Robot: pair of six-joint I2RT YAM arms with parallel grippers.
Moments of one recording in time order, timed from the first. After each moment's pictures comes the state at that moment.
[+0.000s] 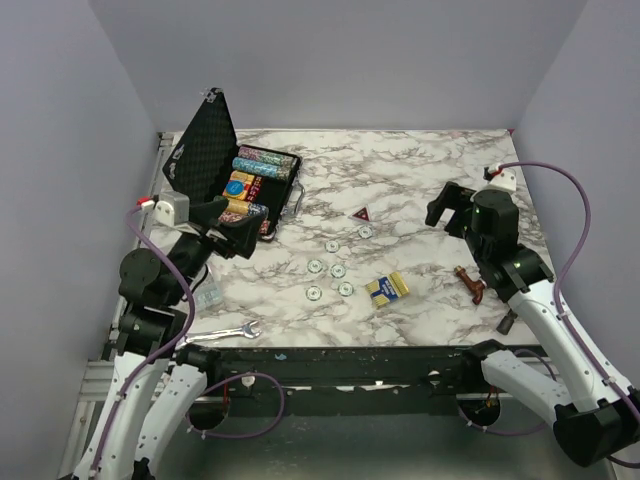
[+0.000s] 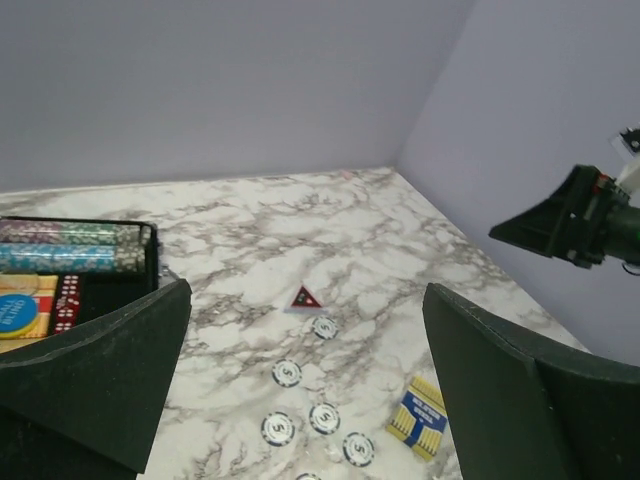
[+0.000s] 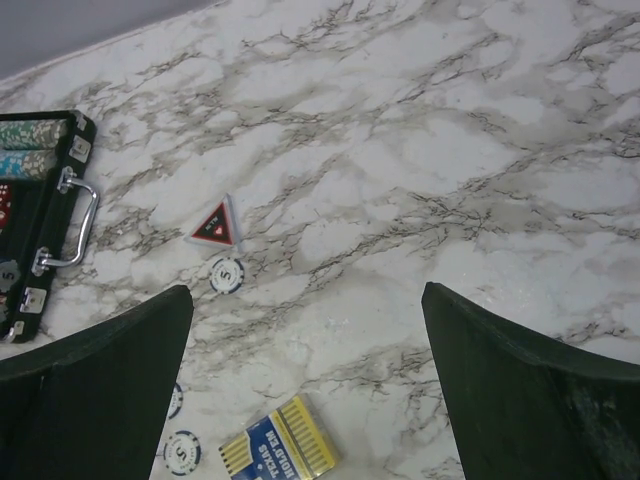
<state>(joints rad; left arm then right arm) -0.24 0.49 0.77 -0.07 0.26 -0.38 0.34 0.90 0.89 -0.39 0.34 0.41</state>
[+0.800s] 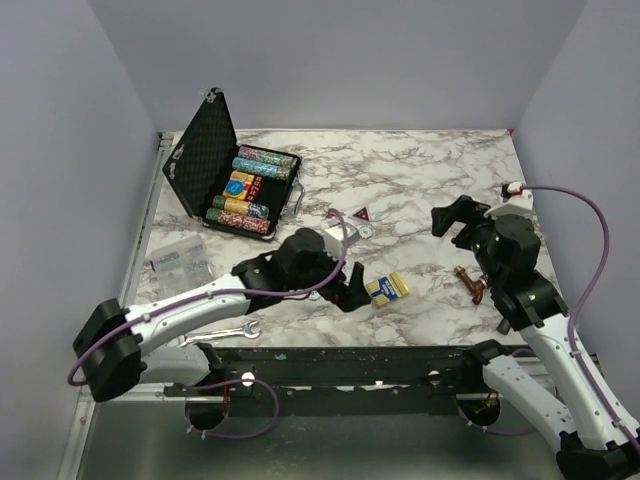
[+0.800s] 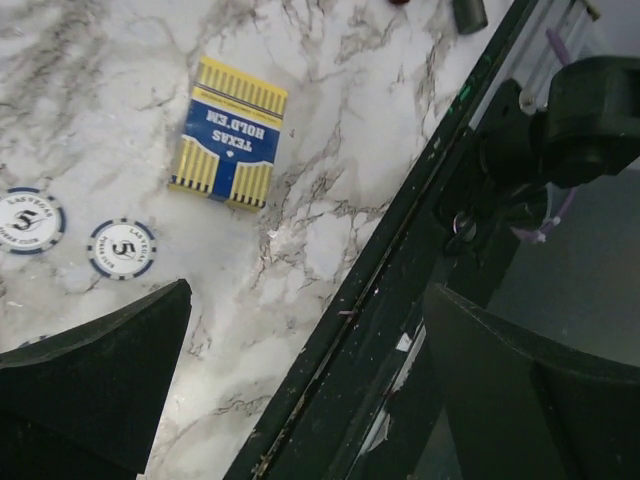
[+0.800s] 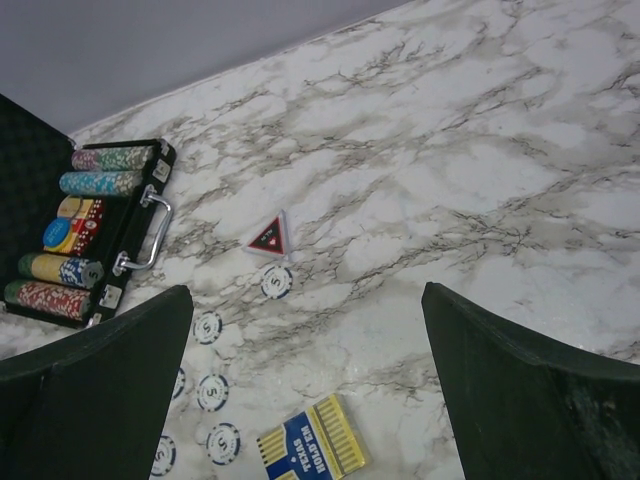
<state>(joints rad) -0.93 1.15 0.79 -0.10 0.28 -0.43 0.34 0.70 0.79 -0.33 0.27 0.44</state>
